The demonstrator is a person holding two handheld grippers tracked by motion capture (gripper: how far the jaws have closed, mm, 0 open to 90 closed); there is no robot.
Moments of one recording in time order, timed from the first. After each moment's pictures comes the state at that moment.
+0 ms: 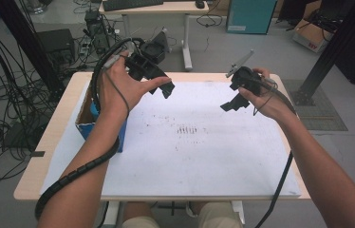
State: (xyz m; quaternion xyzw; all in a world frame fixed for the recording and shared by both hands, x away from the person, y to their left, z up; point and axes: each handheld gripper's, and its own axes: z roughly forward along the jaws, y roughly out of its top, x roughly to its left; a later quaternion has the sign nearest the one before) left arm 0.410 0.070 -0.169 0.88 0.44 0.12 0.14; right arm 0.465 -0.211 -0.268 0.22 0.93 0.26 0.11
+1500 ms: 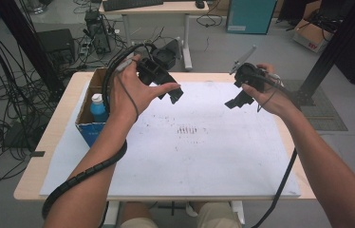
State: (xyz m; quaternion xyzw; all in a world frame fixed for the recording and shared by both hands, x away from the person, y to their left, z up) left arm 0.408 0.052 -0.180 0.88 0.43 0.13 0.13; right arm 0.467 -0.217 -0.257 0.21 0.94 0.23 0.12
